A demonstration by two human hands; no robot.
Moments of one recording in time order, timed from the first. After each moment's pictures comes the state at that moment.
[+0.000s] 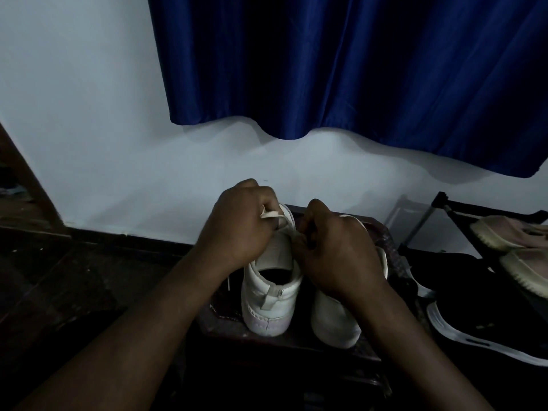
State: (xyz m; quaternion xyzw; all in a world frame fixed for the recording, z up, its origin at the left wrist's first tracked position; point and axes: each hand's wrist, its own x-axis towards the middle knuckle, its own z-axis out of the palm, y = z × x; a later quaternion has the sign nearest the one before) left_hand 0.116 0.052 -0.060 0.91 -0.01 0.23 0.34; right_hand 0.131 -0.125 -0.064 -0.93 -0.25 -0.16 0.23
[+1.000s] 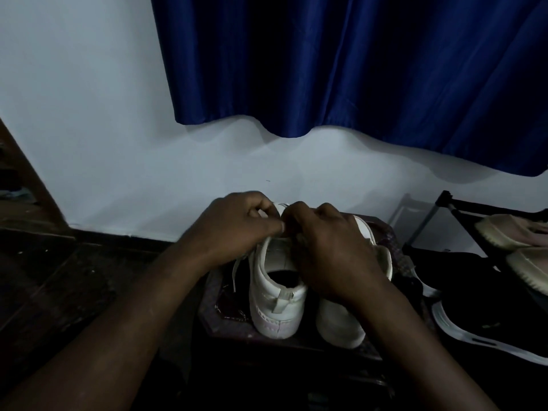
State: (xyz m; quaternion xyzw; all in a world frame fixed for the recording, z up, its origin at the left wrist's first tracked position) left_hand 0.102 0.070 -0.046 0.89 0.03 0.05 0.46; right_hand 0.123 -0.116 -0.057 -0.92 -0.33 -0.15 0.17
